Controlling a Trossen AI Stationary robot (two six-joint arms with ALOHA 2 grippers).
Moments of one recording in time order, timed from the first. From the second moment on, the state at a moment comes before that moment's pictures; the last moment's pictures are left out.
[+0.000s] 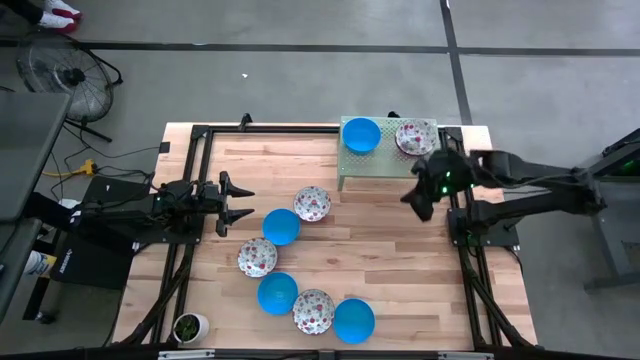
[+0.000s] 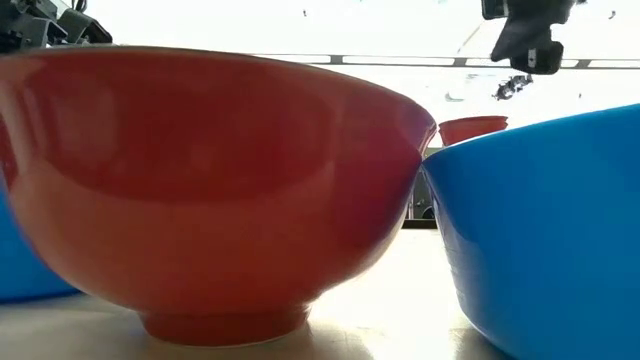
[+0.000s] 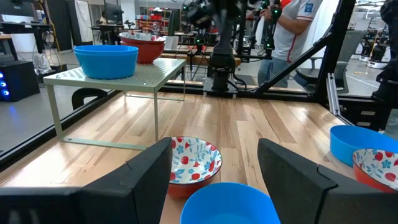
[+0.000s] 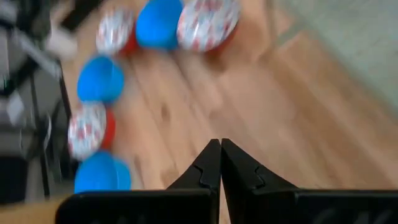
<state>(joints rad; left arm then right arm) 0.07 0.02 0.01 0.00 -0.01 -0.05 -0.12 0.89 0.96 -0.88 -0.13 0.59</state>
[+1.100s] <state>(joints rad) 0.07 0.02 0.01 0.00 -0.01 -0.05 0.54 1.58 1.02 -0.62 -0.13 1.20</state>
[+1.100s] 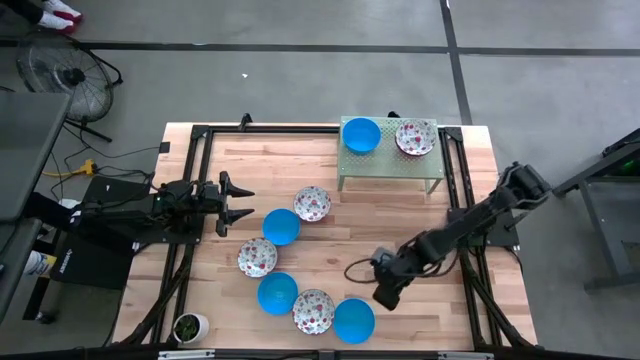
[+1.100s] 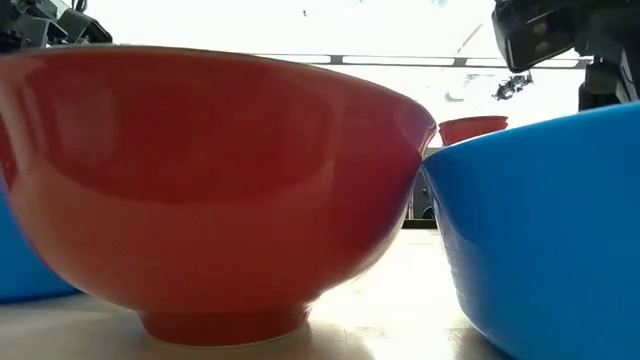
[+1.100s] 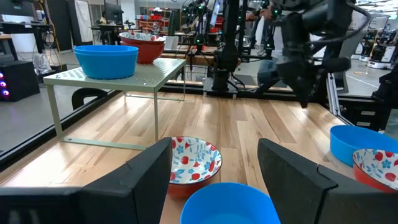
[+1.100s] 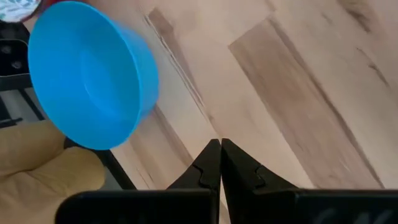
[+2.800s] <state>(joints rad) 0.07 0.02 0.01 0.00 -0.01 -0.05 0.53 1.92 1.29 -0.64 -0.14 1.20</state>
